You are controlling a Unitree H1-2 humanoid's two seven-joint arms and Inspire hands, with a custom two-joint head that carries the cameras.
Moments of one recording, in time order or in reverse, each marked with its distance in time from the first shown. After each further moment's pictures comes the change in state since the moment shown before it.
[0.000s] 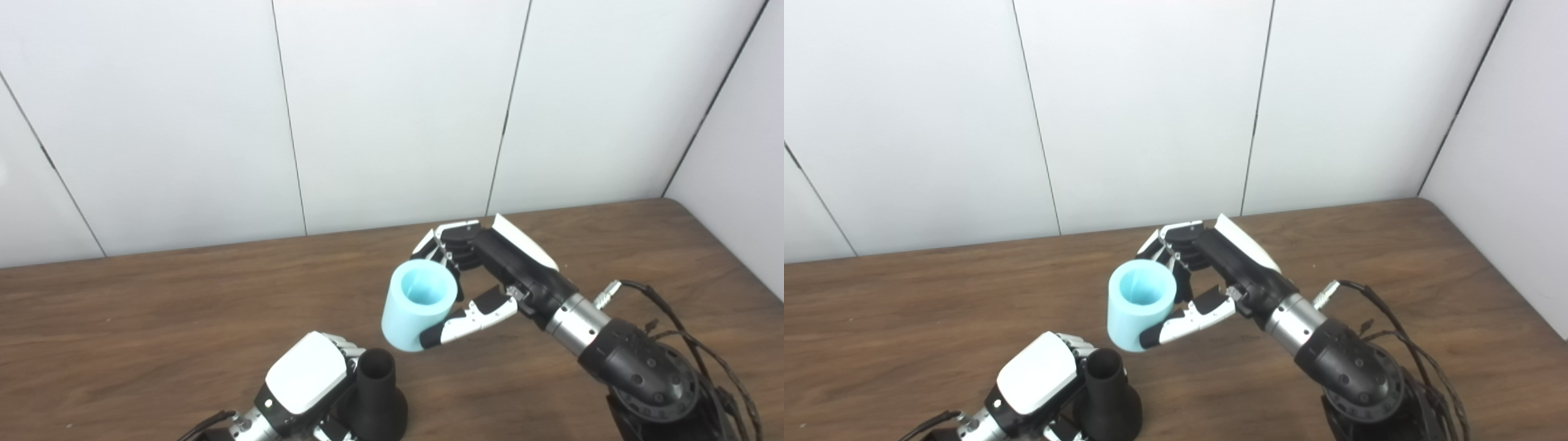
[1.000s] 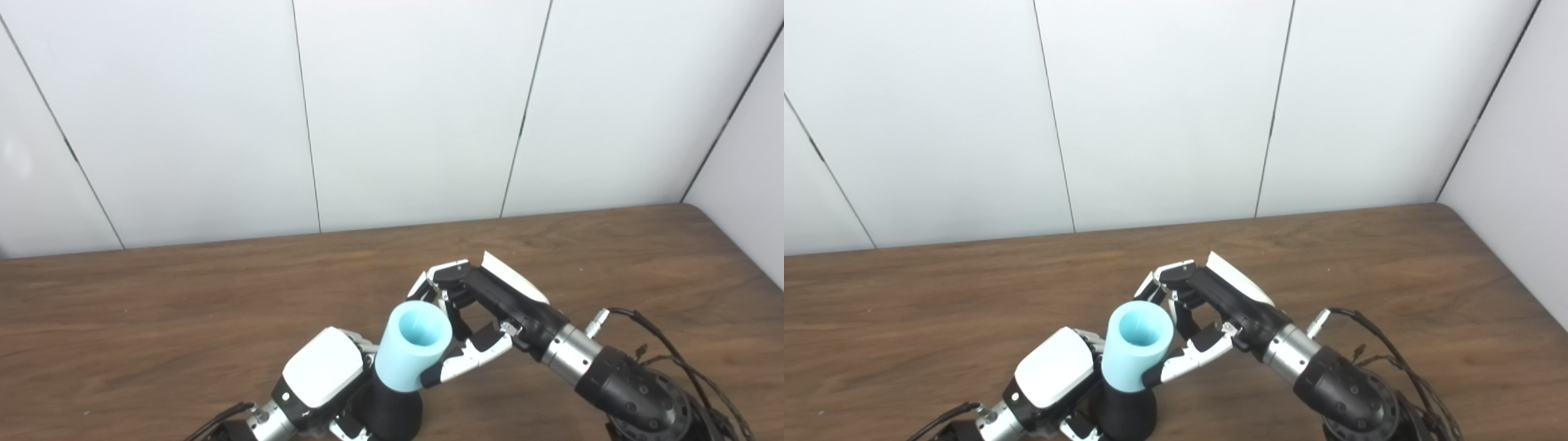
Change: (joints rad) left arm 0.000 -0.013 0.001 -0.003 0.000 0.020 -0.017; right arm 0.052 -0.009 0.088 0.144 -0.059 -0.230 -0.022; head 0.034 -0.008
